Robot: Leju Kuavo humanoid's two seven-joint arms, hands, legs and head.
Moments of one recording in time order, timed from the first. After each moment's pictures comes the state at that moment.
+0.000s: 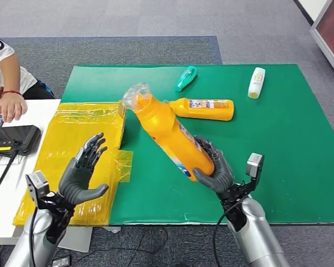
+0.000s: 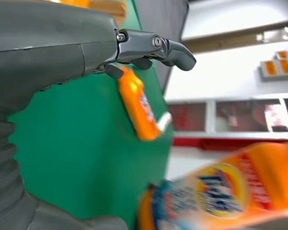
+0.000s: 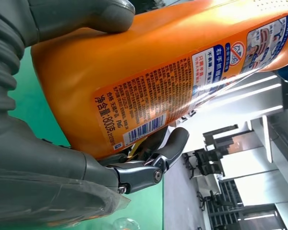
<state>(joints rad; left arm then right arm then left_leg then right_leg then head) -0.13 0.05 -0.17 -1.44 0.10 -0.55 -0.55 -0.25 0.01 0.25 -1.19 -0.26 0.60 -0.44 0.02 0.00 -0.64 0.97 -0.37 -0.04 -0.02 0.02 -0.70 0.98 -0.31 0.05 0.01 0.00</state>
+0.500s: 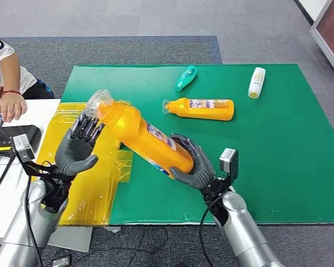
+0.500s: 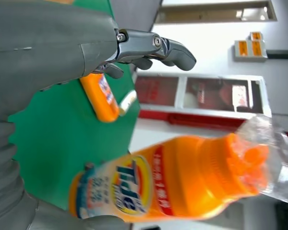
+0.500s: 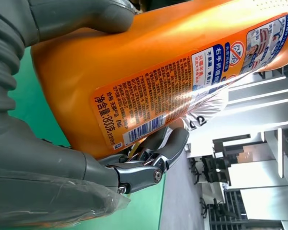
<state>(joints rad) -0.32 0.05 -0.17 -1.35 0.36 -0.69 -0.43 -0.32 0.07 0.35 -1.12 -0.15 0.51 -0.47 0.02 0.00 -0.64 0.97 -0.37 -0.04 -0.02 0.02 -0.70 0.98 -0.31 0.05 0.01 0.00</state>
